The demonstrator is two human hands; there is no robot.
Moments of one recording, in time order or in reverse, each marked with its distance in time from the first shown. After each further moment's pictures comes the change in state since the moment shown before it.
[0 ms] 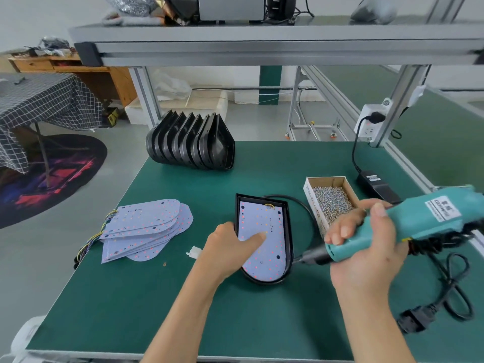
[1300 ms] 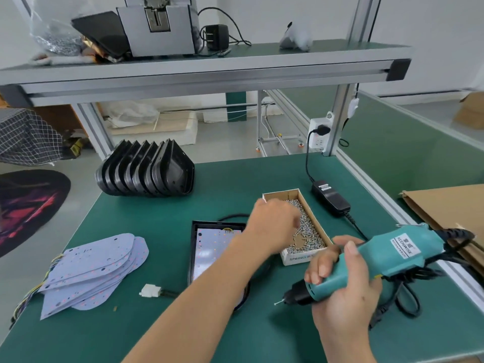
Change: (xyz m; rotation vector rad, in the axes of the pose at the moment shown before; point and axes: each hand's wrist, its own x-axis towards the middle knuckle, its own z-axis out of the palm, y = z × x) left_hand 0.036 0.149 0.103 0.826 -0.018 0.841; right_hand -0.002 -0.021 -0.049 0.029 0.132 0.024
